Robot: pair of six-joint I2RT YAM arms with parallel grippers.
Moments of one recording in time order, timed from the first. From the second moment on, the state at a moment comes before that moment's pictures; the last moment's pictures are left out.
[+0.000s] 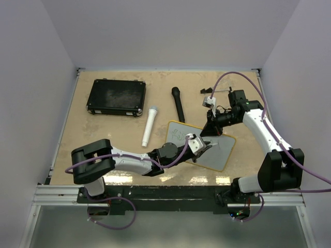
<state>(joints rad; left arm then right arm) -1.27 1.69 0.78 1.00 -0.12 0.07 0.12 1.40 1.12 -1.02 -0.99 -0.79</state>
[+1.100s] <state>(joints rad) -1.27 1.69 0.79 0.97 -0.17 0.08 0.12 1.40 1.12 -1.02 -0.99 -0.79</state>
